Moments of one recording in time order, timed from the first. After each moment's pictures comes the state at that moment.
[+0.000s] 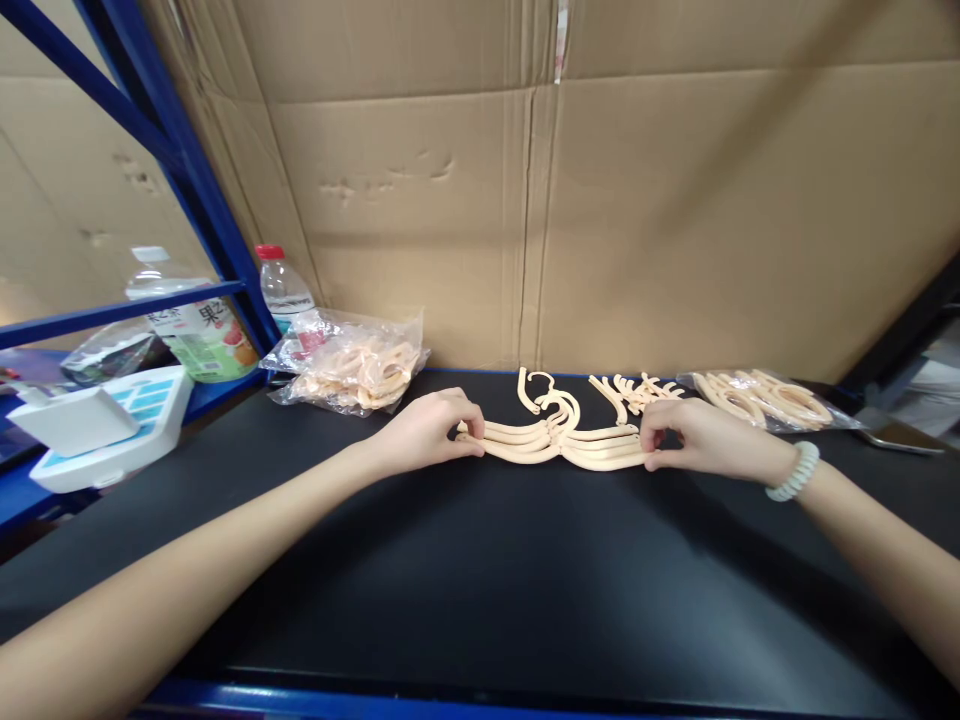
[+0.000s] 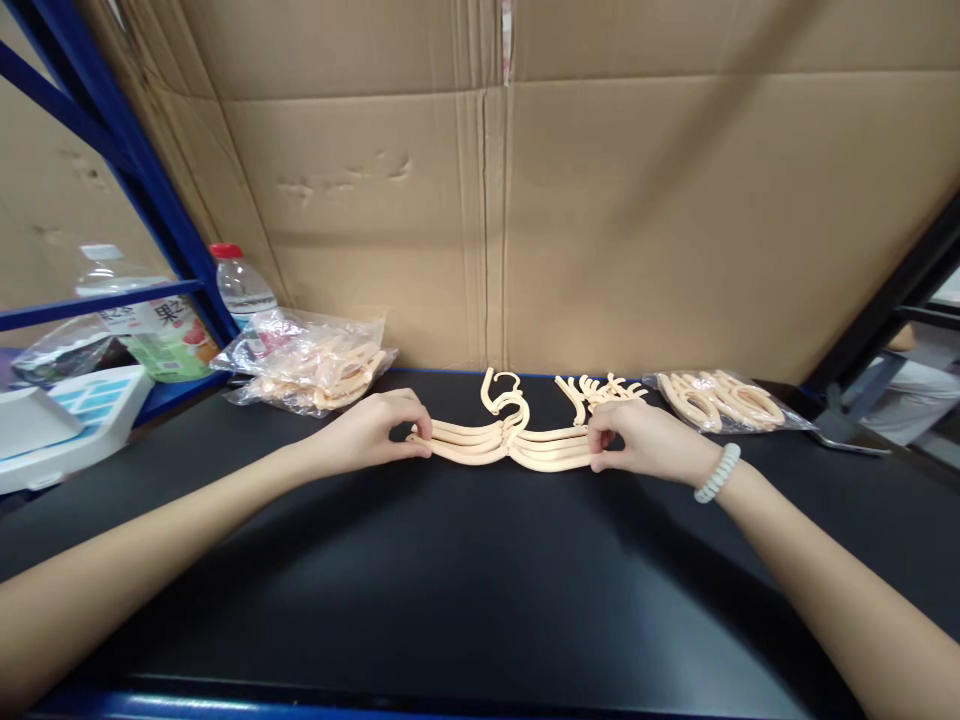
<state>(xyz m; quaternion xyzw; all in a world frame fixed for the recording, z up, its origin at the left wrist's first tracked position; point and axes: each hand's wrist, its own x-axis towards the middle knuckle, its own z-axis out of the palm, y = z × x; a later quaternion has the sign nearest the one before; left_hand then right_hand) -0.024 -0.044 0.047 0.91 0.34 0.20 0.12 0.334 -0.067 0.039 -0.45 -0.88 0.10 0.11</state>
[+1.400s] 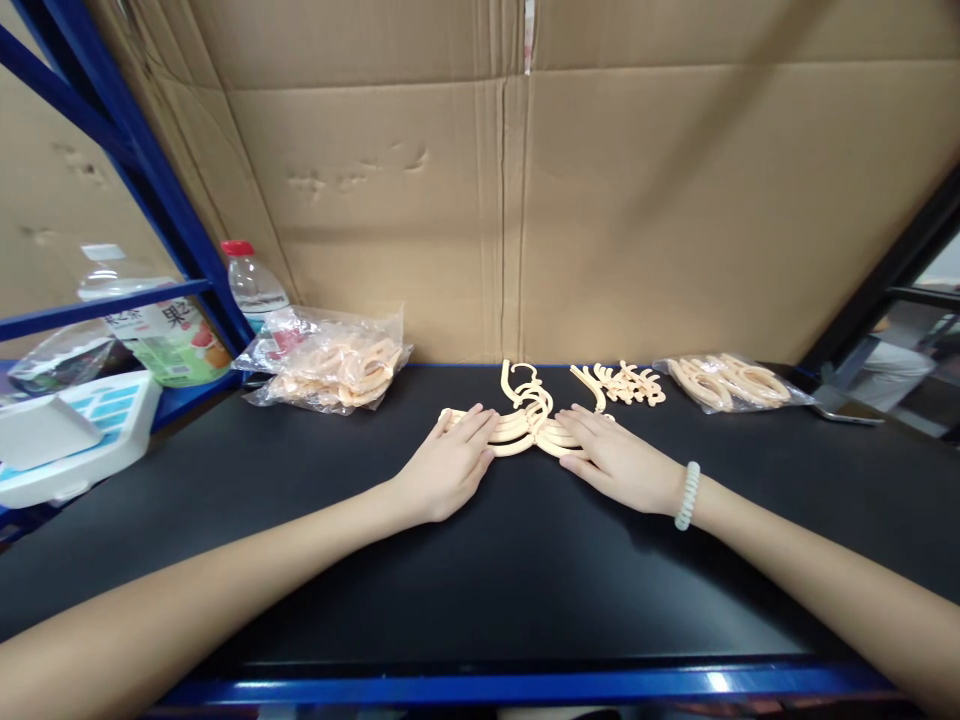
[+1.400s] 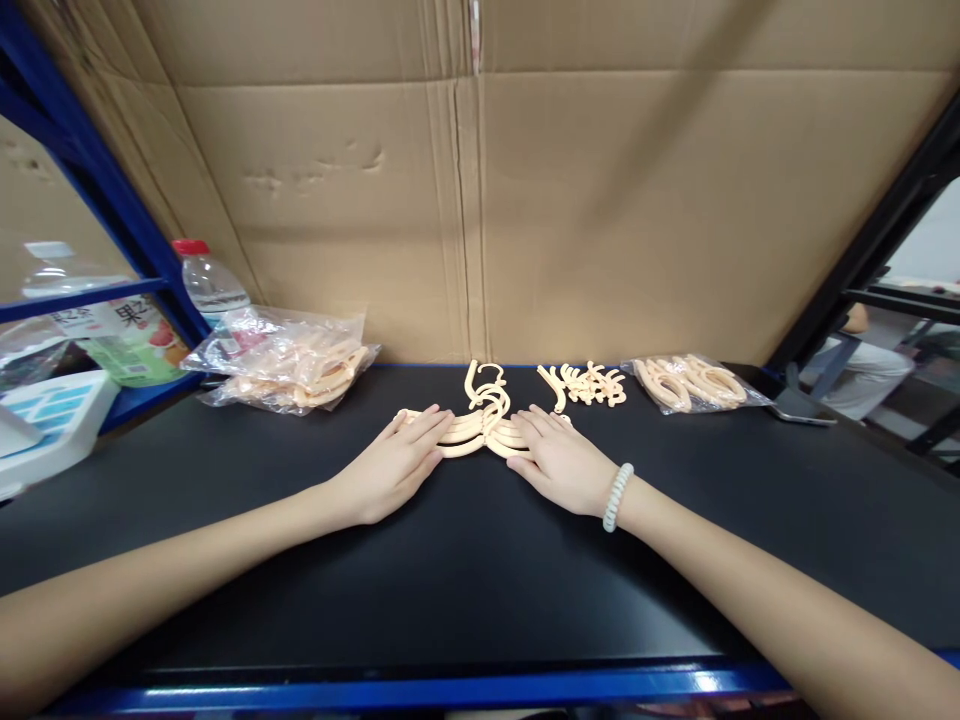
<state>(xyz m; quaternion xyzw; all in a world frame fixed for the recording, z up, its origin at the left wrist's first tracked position) 0.010 -0.071 -0.004 0.91 0.41 0.08 0.00 0.272 -0.091 -0.006 -0.49 -0.87 0.00 0.09</state>
